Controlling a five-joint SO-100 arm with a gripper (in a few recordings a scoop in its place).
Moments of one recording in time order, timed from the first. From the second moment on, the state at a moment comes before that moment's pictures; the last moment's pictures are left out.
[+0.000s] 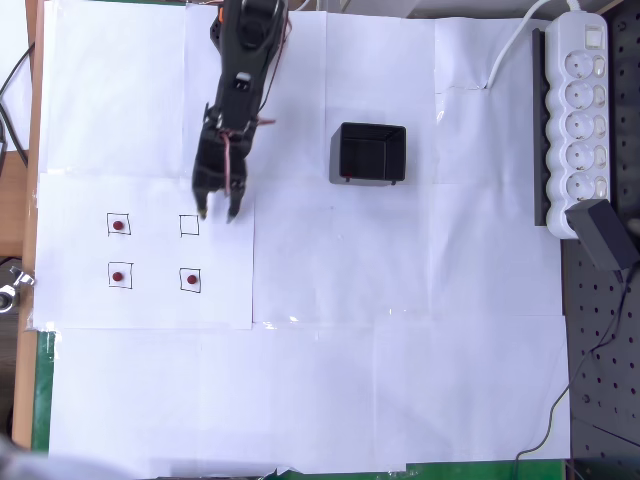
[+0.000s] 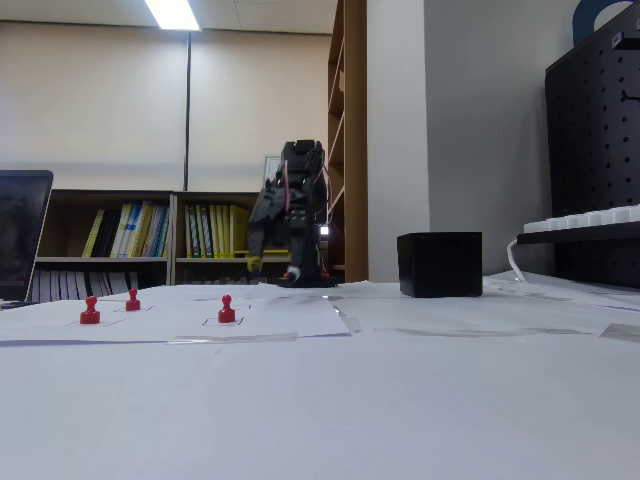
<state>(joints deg) 12.5 95.8 48.2 -13.0 -82.5</state>
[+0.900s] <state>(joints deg) 13.3 128.2 72.0 -37.4 -86.8</state>
